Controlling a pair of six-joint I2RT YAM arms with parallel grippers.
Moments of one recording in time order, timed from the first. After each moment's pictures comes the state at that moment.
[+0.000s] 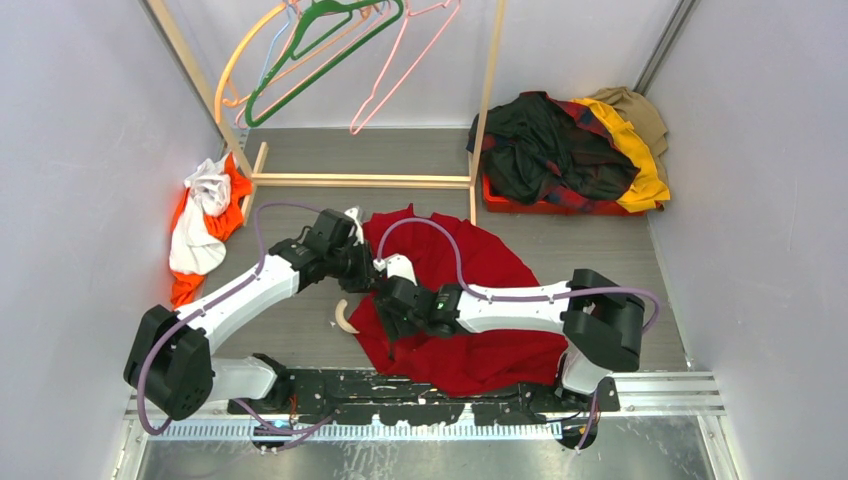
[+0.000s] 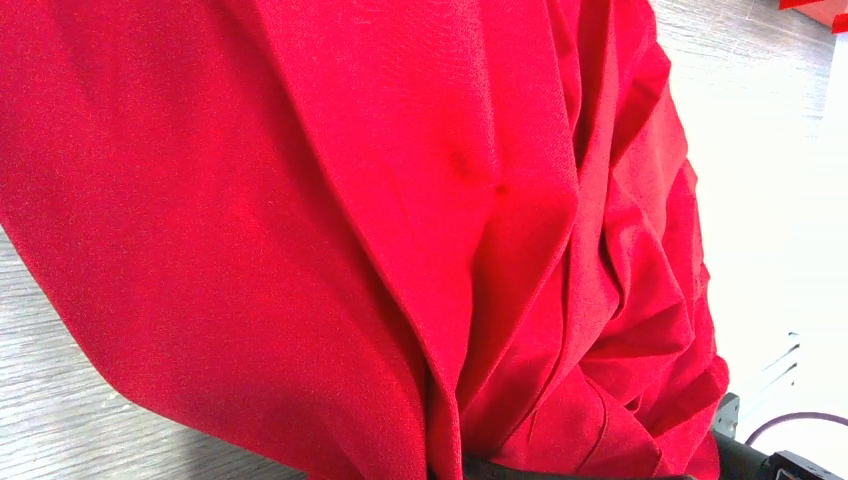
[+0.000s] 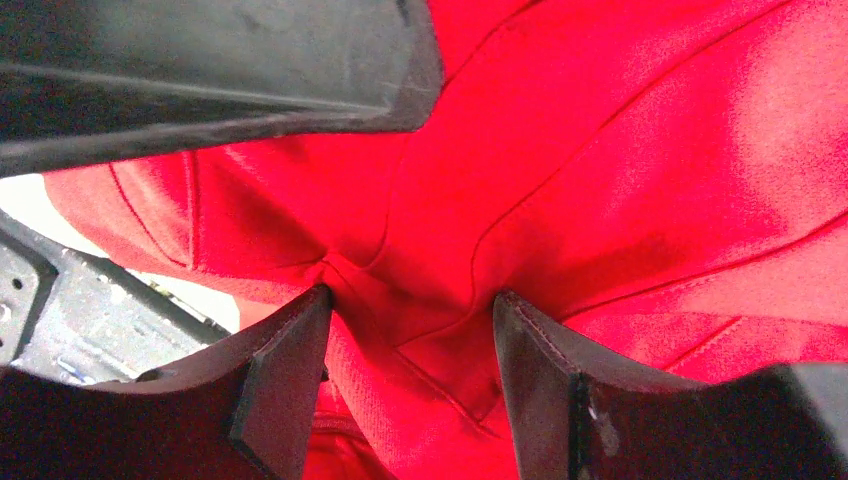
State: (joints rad) left arm -0.56 1.27 0.82 -0.49 0.32 -0.71; right arm 1.23 1.62 1.00 -0.31 0.26 0.63
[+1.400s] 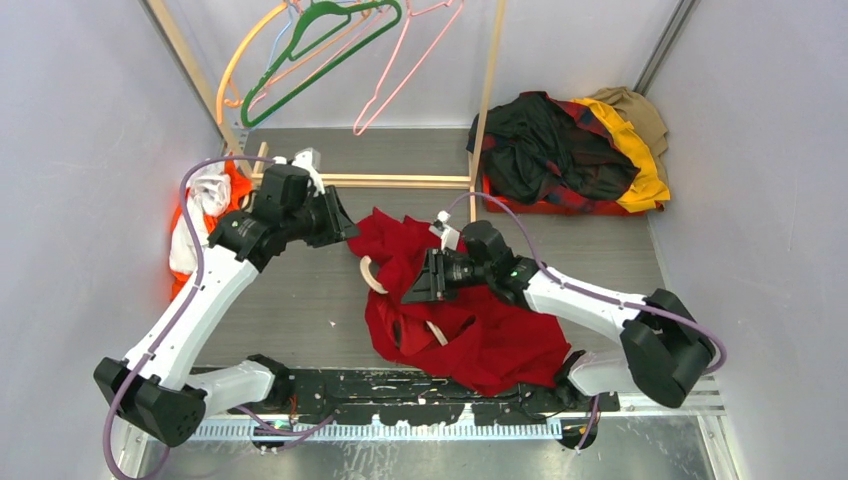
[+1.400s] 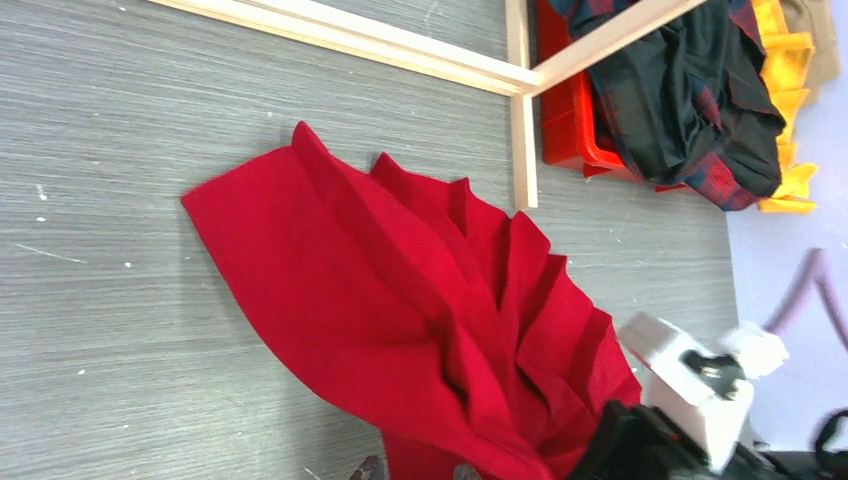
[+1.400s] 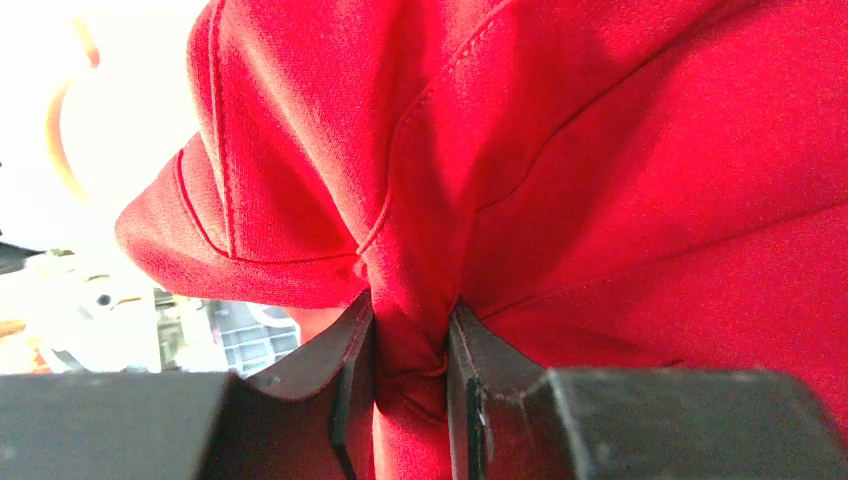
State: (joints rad) left arm -0.44 1.14 1.22 -0.79 0.14 -0.62; right arm 0.77 1.34 0.70 0.10 -0.61 0.86
